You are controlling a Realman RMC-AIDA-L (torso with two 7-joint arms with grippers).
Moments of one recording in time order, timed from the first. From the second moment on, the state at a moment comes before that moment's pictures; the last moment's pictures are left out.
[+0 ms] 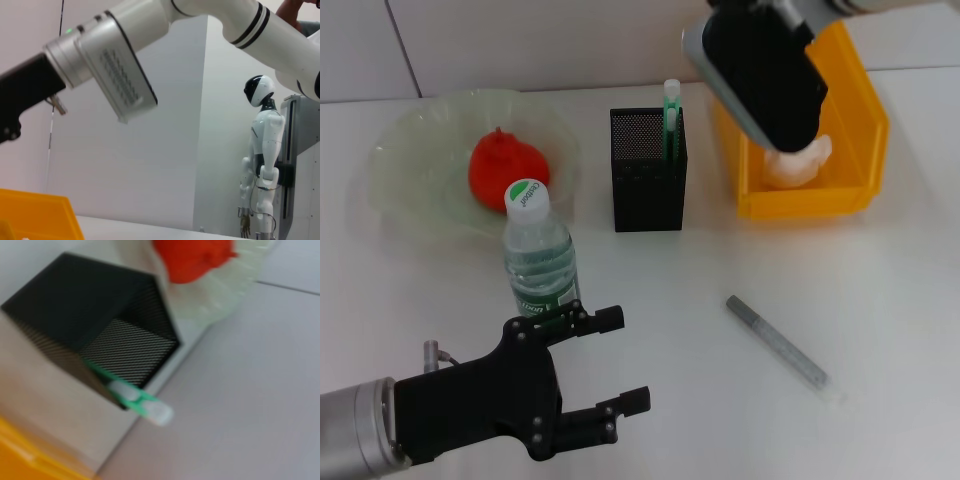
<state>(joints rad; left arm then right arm) -0.40 -2.08 1.21 0.35 1.42 1.72 -0.81 0.76 2.08 -1.56 -1.42 -2.91 -1.01 1.30</state>
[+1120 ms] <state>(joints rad) -0.36 -2.07 1.21 0.41 1.42 1.76 -0.81 0.15 2.07 -0.78 -1.15 -1.33 -1.69 1.37</state>
